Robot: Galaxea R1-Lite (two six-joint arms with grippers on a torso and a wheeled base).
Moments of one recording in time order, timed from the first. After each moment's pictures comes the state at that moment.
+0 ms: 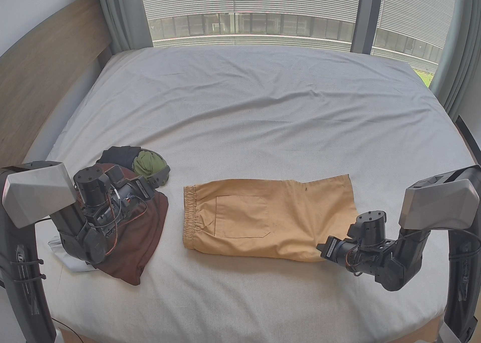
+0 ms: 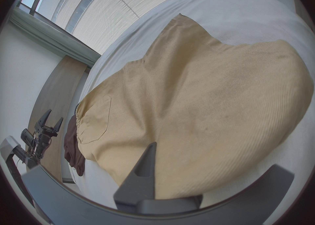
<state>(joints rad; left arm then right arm) -0.11 2.28 -0.71 -1.48 -0.24 -0.47 0.38 2.36 -0.52 -1.22 0.08 0.71</state>
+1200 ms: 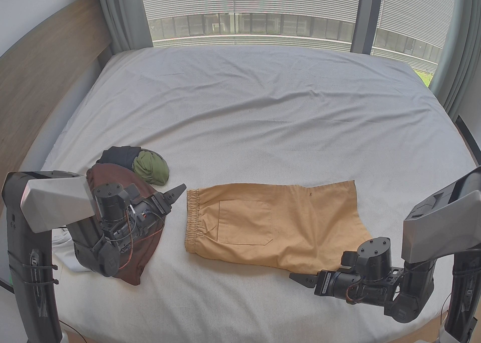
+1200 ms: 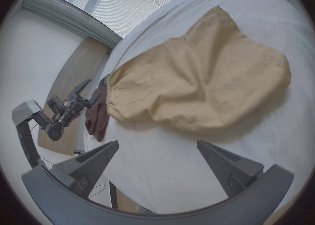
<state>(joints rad) -0.20 2.36 -0.68 -1.49 -0.23 -0.65 0.58 2.28 -0.21 -1.45 0.10 0.71</state>
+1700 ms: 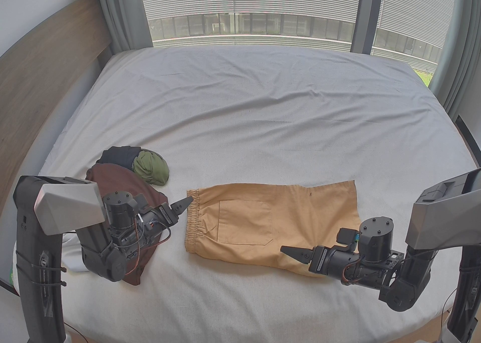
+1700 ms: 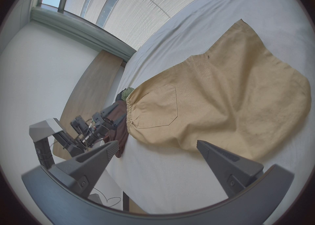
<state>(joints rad) -0.22 2.42 -0.69 -1.48 -0.24 -0.64 0.56 2.22 -0.35 -1.45 0.18 0.74</state>
